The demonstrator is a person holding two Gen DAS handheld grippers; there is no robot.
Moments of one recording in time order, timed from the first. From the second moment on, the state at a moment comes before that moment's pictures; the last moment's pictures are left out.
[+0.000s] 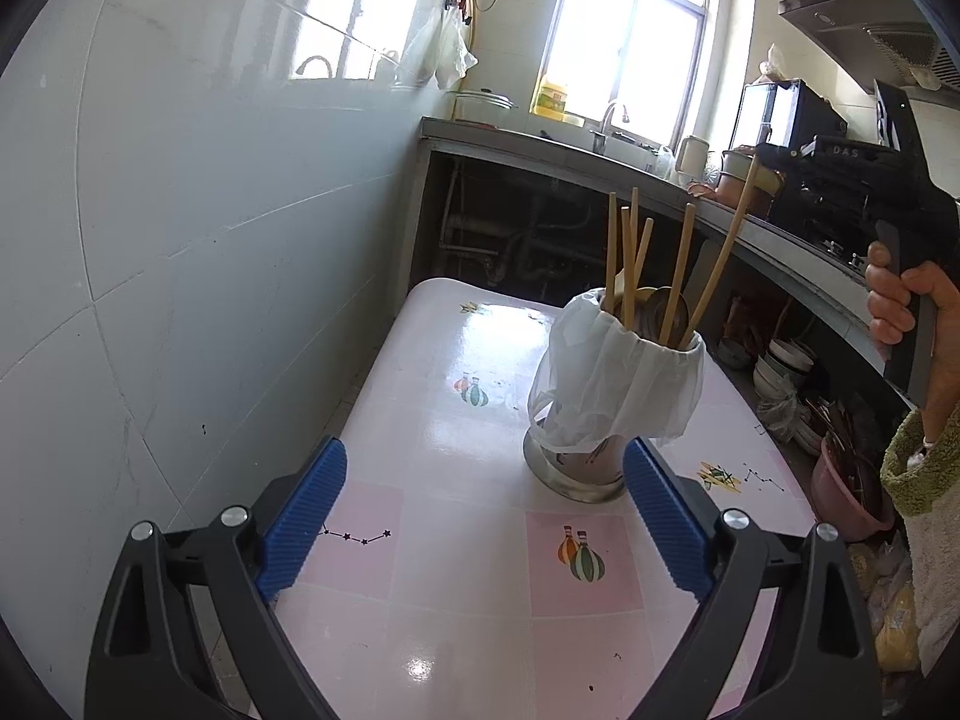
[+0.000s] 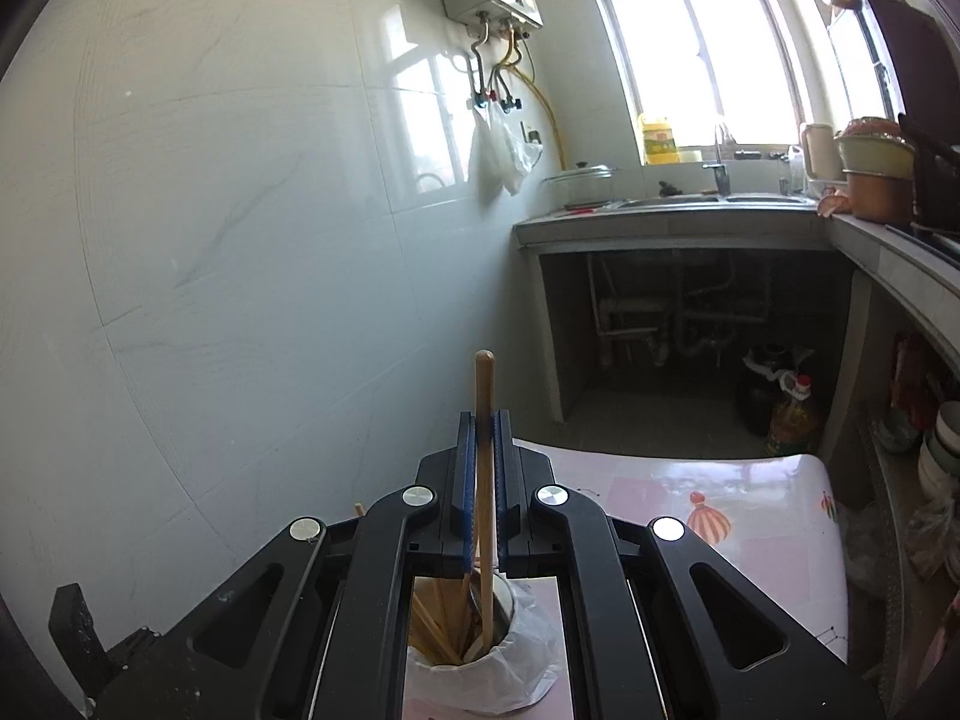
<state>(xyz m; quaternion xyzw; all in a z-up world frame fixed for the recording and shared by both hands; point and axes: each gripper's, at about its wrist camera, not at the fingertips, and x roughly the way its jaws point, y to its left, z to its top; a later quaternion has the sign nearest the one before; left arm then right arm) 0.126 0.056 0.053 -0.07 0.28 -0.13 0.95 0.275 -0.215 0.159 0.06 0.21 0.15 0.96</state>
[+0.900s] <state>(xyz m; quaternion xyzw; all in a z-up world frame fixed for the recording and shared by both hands) 0.132 0.046 0.046 -0.07 0.28 -0.15 0.95 0.289 -0.173 0.084 0.02 0.32 0.17 0.93</state>
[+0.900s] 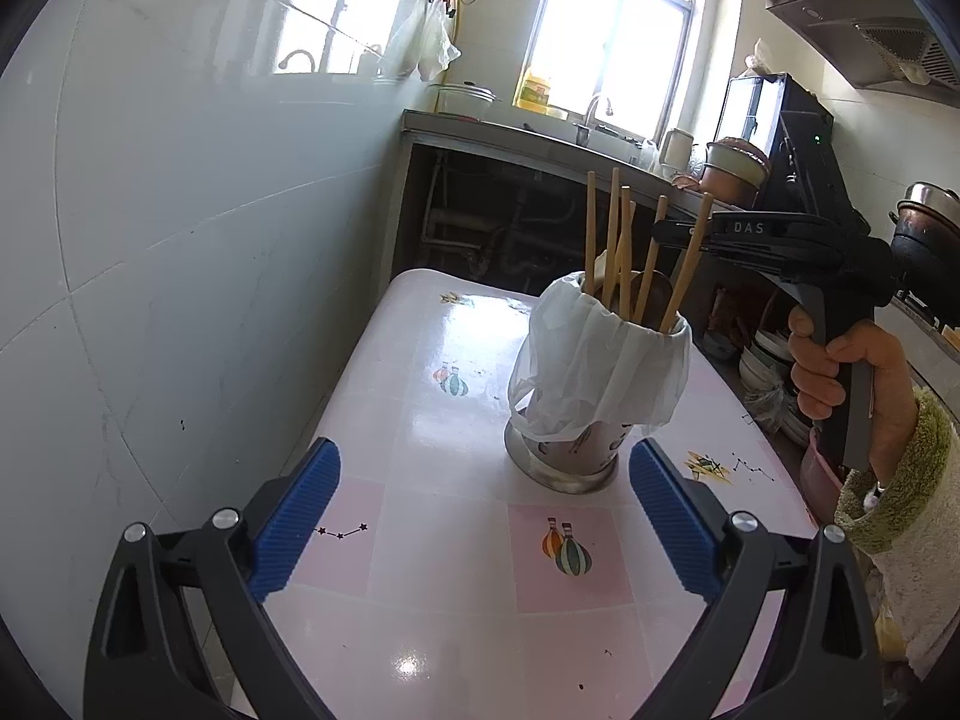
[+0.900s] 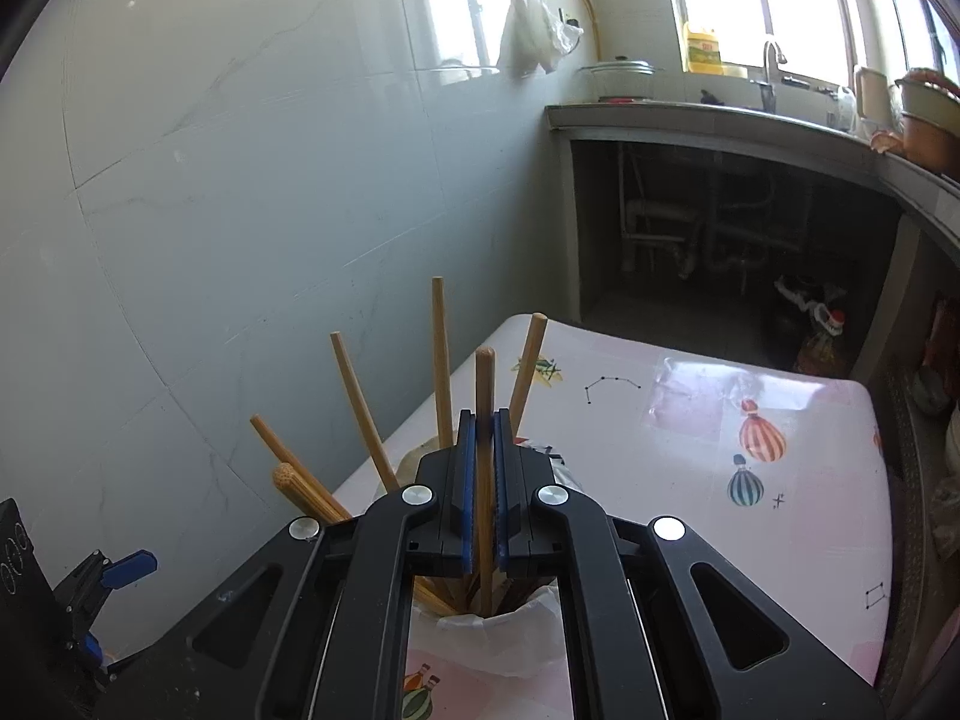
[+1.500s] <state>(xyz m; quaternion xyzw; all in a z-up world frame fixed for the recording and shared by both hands) 0.106 0.034 0.062 -0.07 0.27 -0.16 0.95 0.176 -0.246 0.107 0.12 0.27 0.16 0.94</state>
